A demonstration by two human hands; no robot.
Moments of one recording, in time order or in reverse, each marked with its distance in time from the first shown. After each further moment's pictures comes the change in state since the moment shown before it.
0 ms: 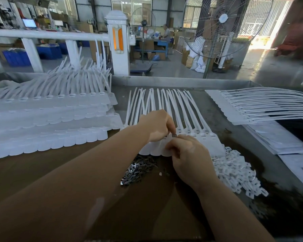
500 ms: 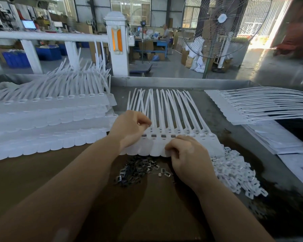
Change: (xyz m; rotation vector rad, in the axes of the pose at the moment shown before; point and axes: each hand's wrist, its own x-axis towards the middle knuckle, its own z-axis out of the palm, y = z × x) left_hand -0.029 -0.042 -0.006 -0.170 0.336 -0.102; right_hand 0.001 0.002 -0.001 0.032 -0.018 0.003
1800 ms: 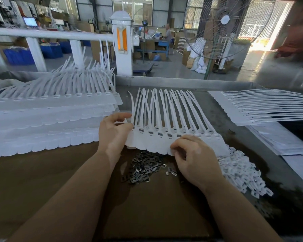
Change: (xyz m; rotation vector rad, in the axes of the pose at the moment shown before) left_hand -0.029 -0.028 -0.006 -0.680 0.399 -0.338; right_hand -0.003 -0.001 0.000 -0.029 0.002 -0.039
